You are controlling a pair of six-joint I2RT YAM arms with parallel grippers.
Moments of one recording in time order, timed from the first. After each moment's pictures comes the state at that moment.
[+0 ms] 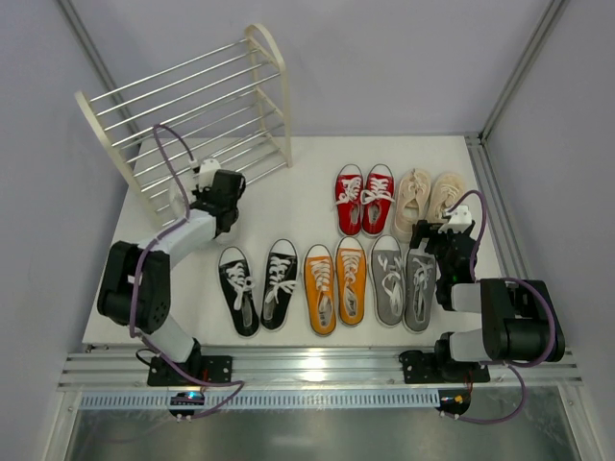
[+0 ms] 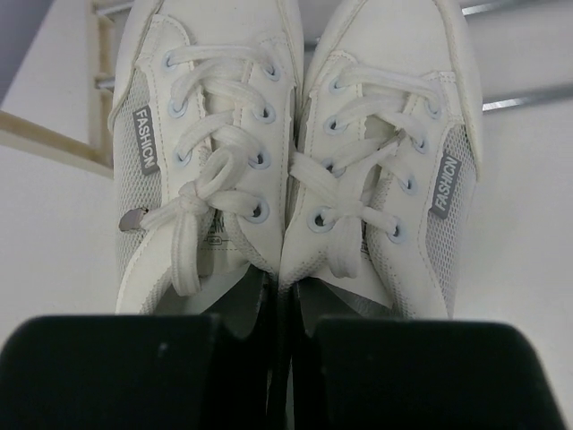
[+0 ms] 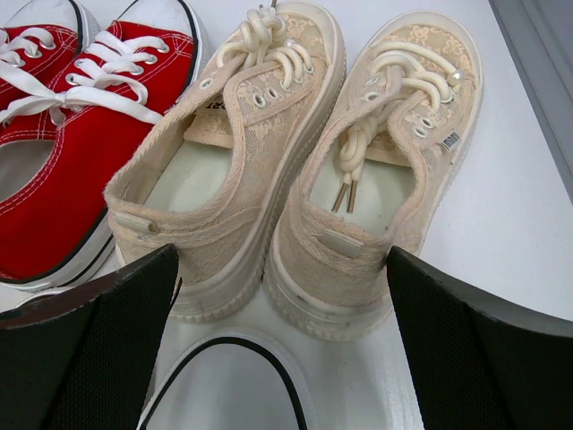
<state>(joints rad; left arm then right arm) -0.35 1.62 1.05 -0.24 -0.74 -0.41 -0.05 1.38 0.19 1.02 -0.05 0.00</state>
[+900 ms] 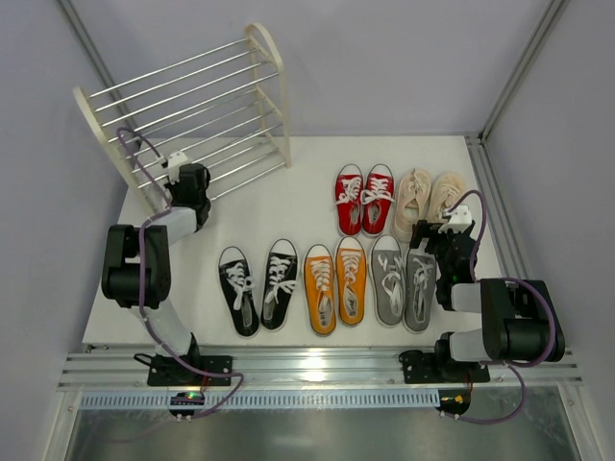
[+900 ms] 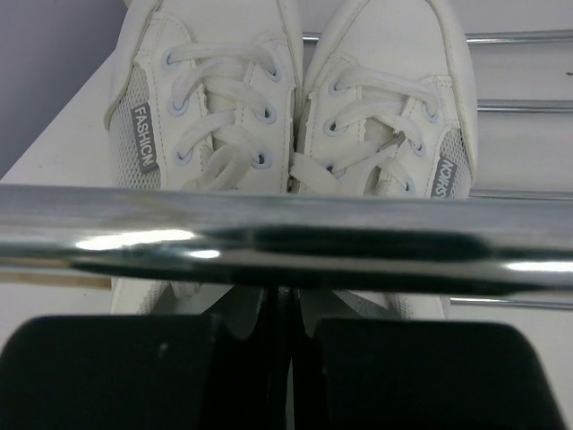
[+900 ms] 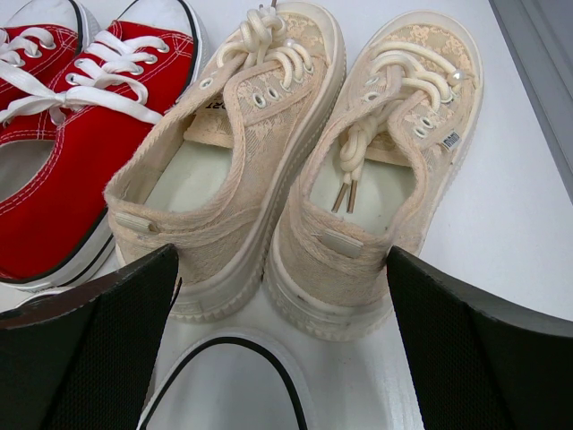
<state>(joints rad) -0.06 1.77 1.00 0.24 -0.62 -0.26 -0.05 1.38 0.19 1.02 -0.05 0.00</state>
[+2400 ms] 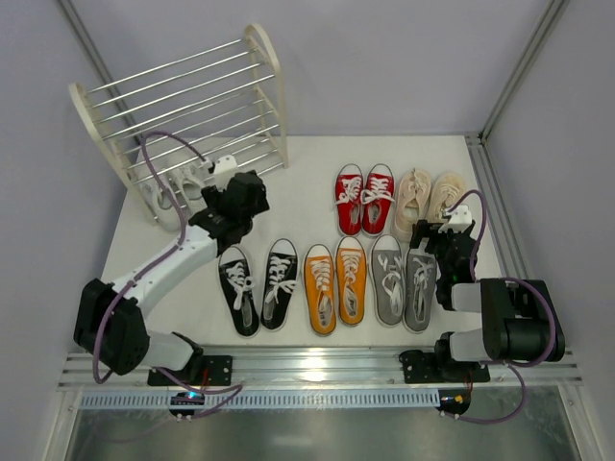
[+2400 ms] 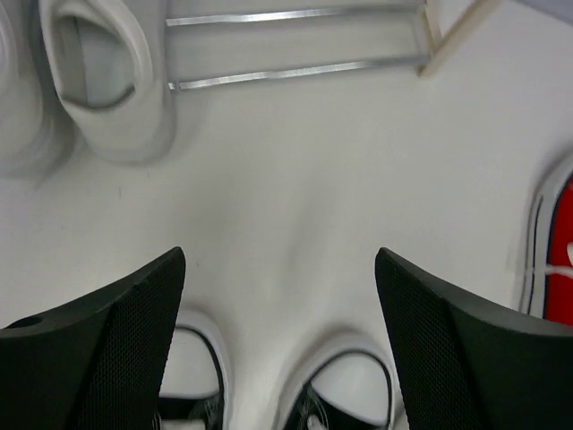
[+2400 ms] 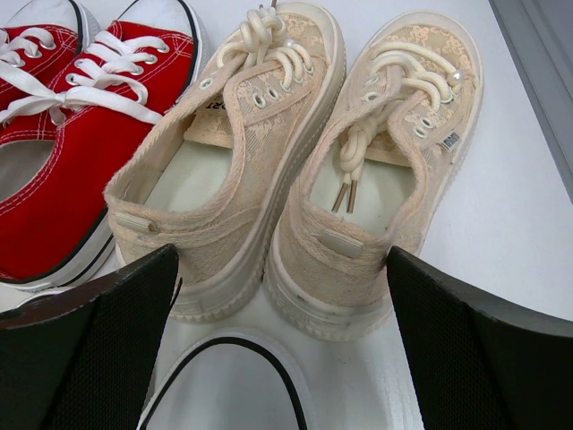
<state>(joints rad) -0.48 1.42 1.08 -0.25 -0.65 -0.54 -0.05 1.38 0.19 1.02 -0.05 0.00</state>
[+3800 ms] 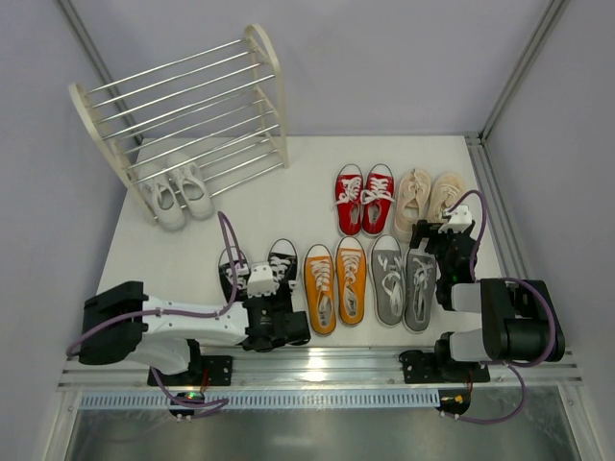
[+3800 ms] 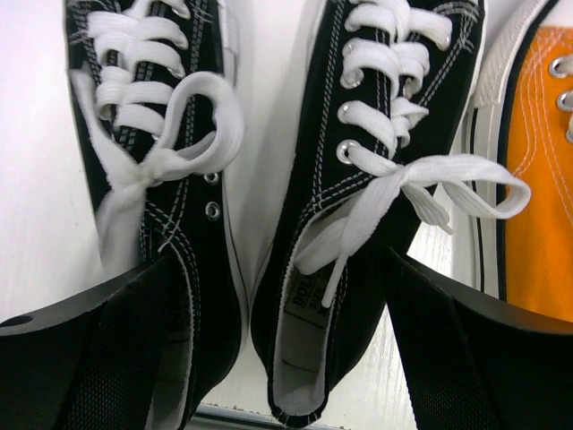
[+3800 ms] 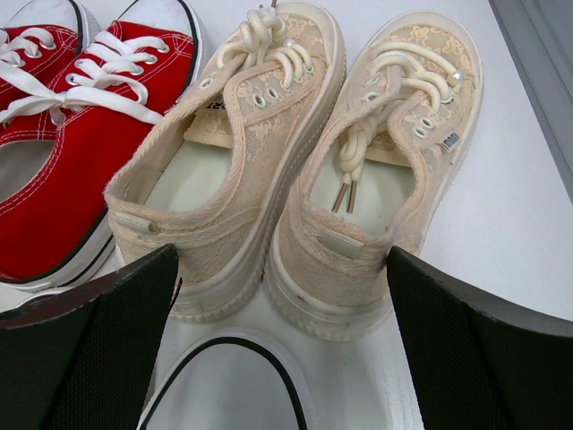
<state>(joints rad) -1.38 1.36 0.73 -0.91 -0.95 -1.56 -0.05 1.38 0.19 1.02 -0.05 0.00</state>
